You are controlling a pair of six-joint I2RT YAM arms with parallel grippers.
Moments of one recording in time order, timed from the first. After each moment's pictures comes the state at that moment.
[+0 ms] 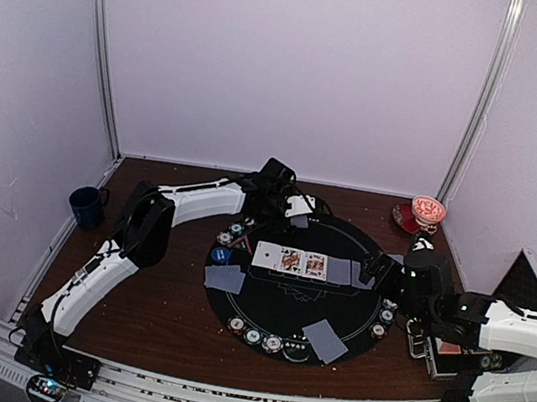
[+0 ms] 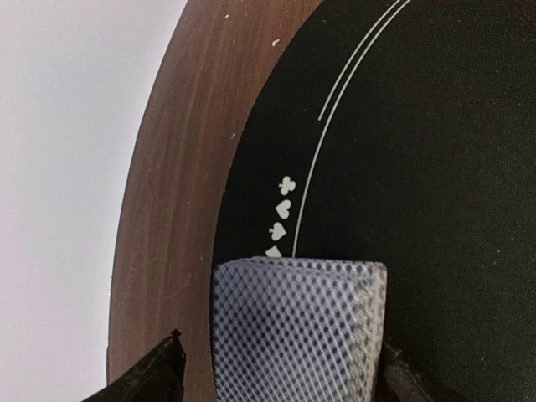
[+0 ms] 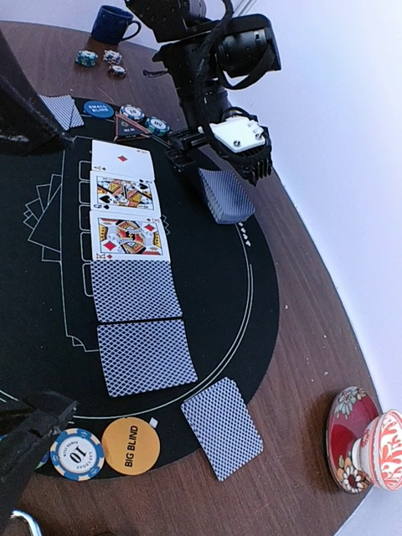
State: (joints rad) left arm -0.72 2.75 2.45 -0.39 0.06 0.87; right arm 0.81 1.00 0.49 -0.03 0.53 0.85
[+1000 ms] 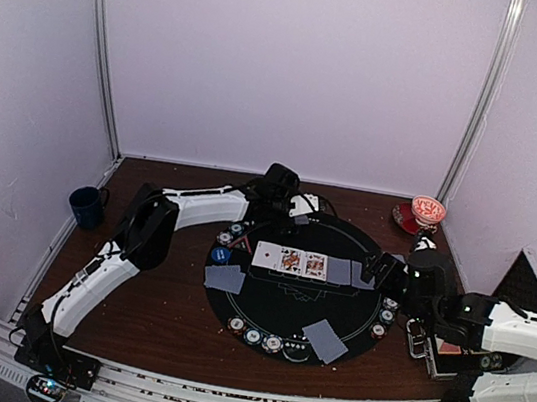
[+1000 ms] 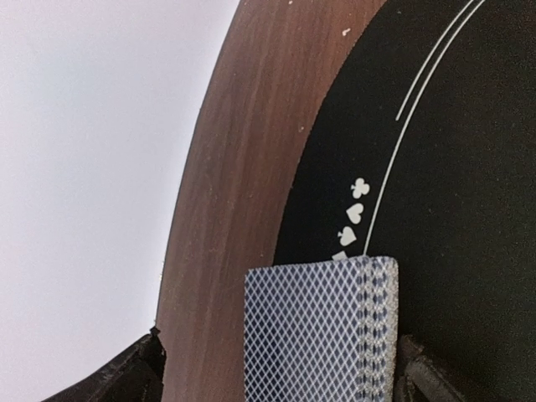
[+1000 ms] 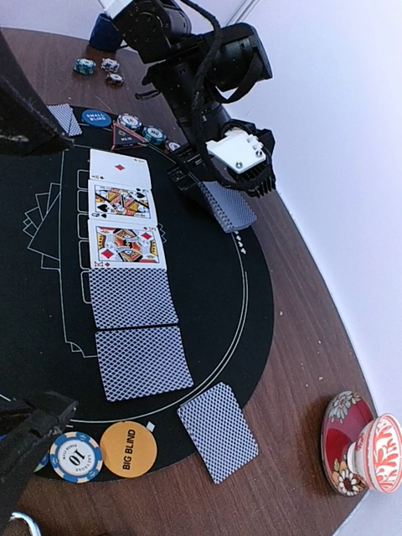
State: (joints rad) left arm -0.74 2.74 2.39 -0.21 -0.13 0.89; right arm 0.82 0.97 0.49 -0.03 0.53 0.85
